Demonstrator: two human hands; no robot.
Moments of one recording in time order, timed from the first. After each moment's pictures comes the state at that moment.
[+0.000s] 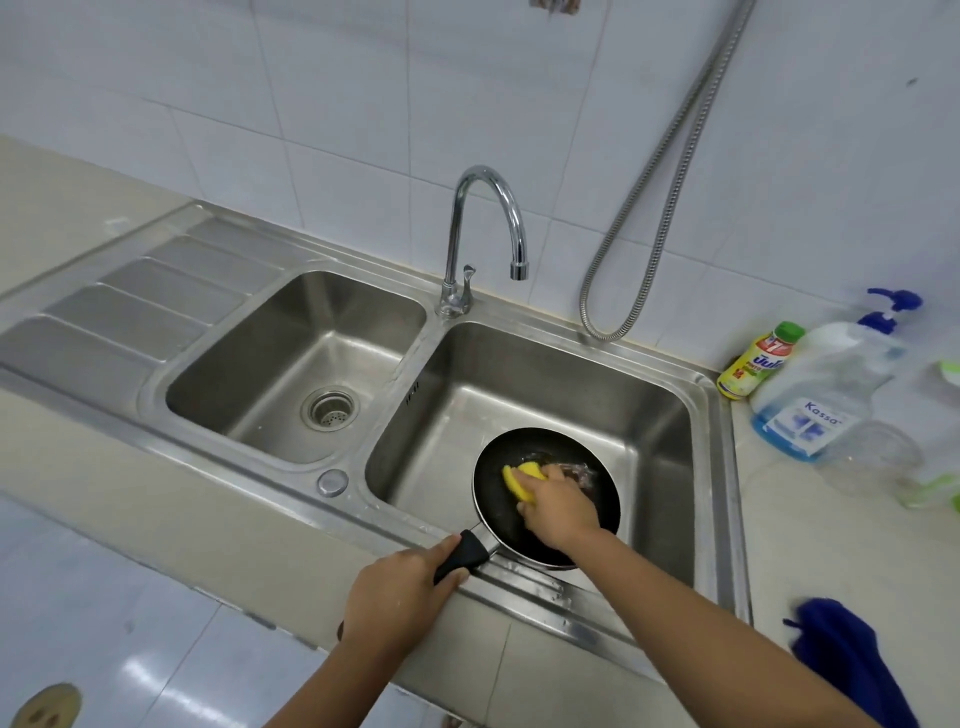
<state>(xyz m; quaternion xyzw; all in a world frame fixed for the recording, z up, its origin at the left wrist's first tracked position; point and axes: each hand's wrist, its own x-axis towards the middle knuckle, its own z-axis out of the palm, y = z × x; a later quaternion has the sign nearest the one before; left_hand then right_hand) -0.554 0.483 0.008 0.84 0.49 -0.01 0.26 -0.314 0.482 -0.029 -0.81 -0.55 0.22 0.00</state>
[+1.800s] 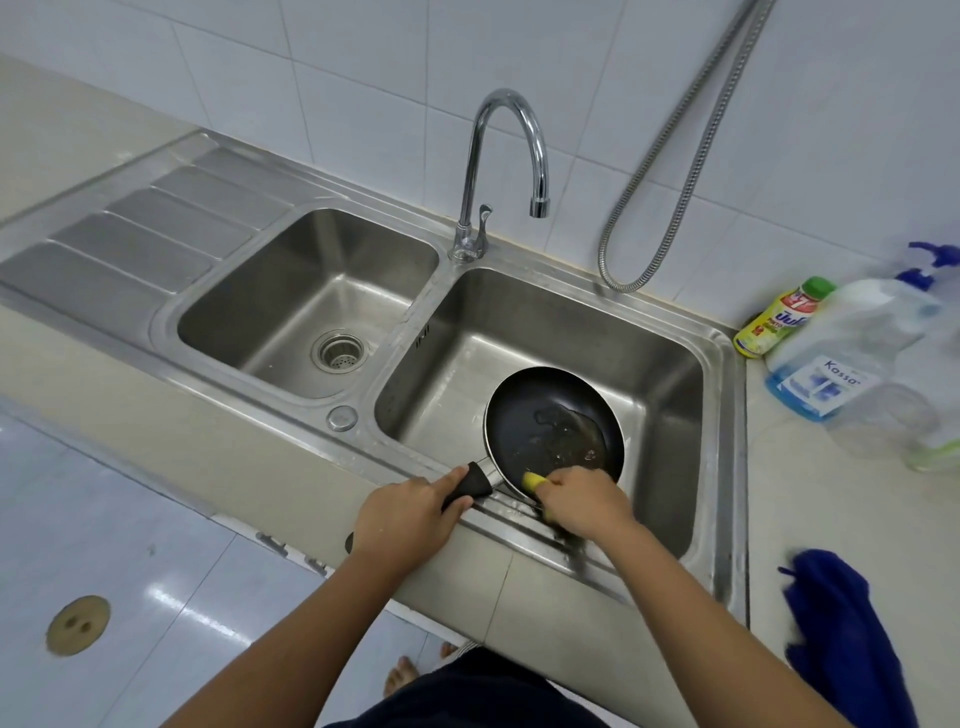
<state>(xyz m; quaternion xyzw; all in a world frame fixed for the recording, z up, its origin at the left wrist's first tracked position) -0.554 0.486 -0.006 0.88 0.46 0.02 0.13 -0.343 0.426 0.020 -0.85 -0.44 0.30 0.01</state>
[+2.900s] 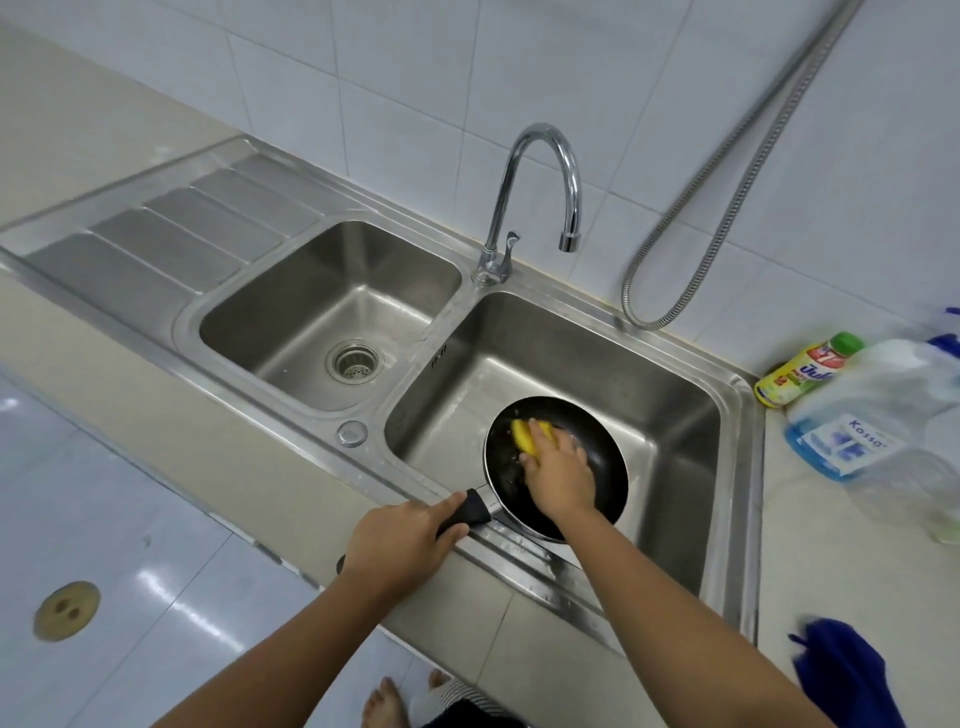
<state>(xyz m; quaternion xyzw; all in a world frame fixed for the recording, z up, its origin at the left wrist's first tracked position) -0.561 0.494 -0.005 0.86 0.47 -0.01 0.19 -0.332 0.501 -0.031 -0.85 -0.50 0.17 0.04</state>
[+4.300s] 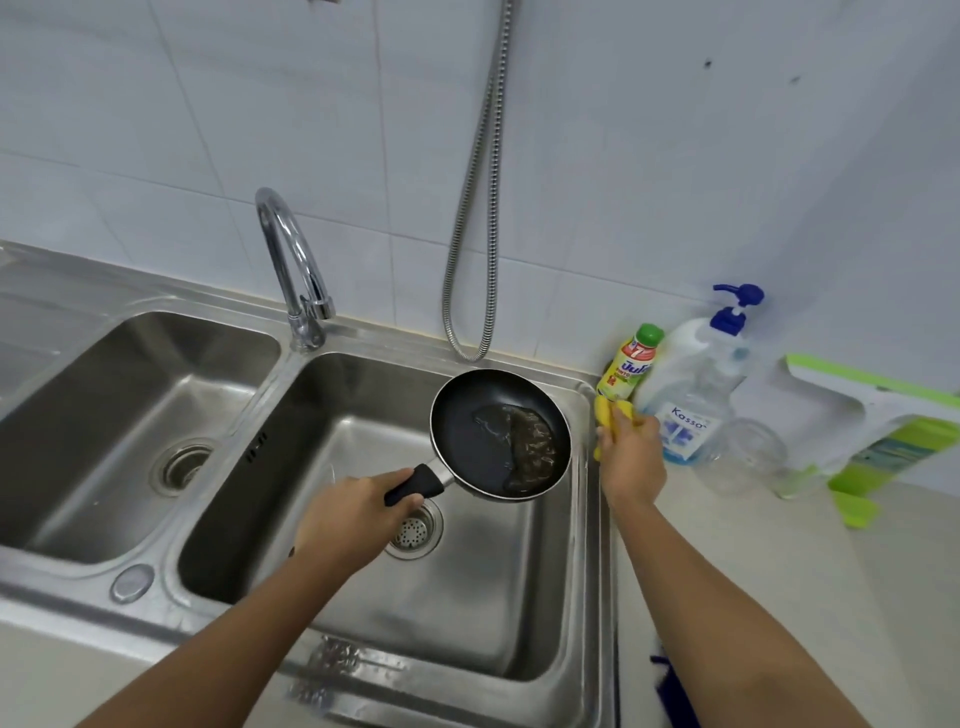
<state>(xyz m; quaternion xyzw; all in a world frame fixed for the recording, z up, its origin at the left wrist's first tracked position) -0.373 0.549 0.052 0.87 0.46 0.03 0.20 -0.055 0.439 0.002 -0.94 -0.26 0.00 0.20</state>
